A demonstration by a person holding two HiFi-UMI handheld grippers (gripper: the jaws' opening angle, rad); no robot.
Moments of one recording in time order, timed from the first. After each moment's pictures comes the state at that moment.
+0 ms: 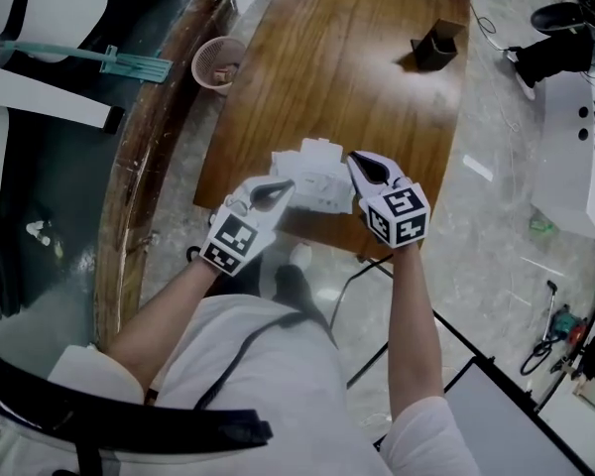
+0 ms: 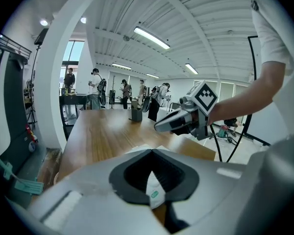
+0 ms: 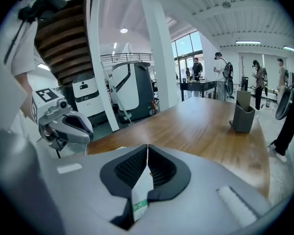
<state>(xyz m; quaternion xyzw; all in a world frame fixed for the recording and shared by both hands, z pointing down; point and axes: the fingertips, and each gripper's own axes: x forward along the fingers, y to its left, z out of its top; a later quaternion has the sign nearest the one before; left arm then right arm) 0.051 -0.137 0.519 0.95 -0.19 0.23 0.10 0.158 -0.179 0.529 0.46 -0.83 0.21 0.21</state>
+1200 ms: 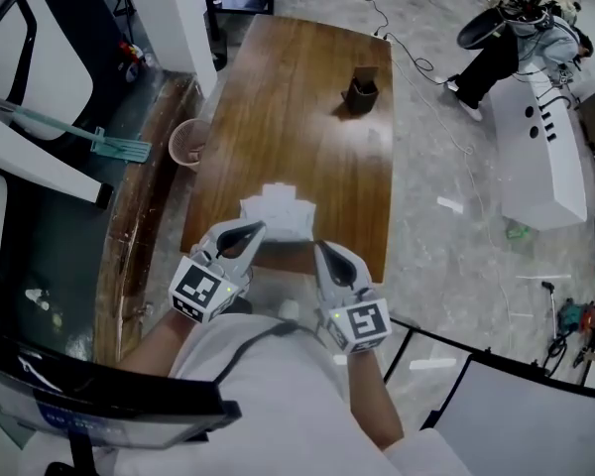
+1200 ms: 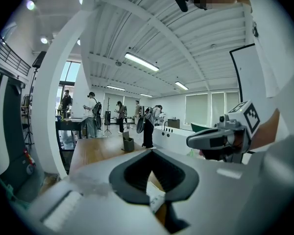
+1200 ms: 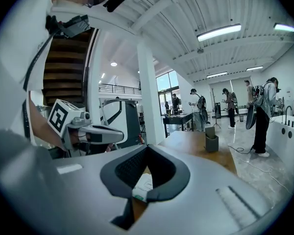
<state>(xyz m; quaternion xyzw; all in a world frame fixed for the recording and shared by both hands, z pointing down) 0.058 -0.084 0.372 0.97 -0.18 0.13 0.03 0.137 -0.026 0.370 0.61 -0.79 0.12 0.04</state>
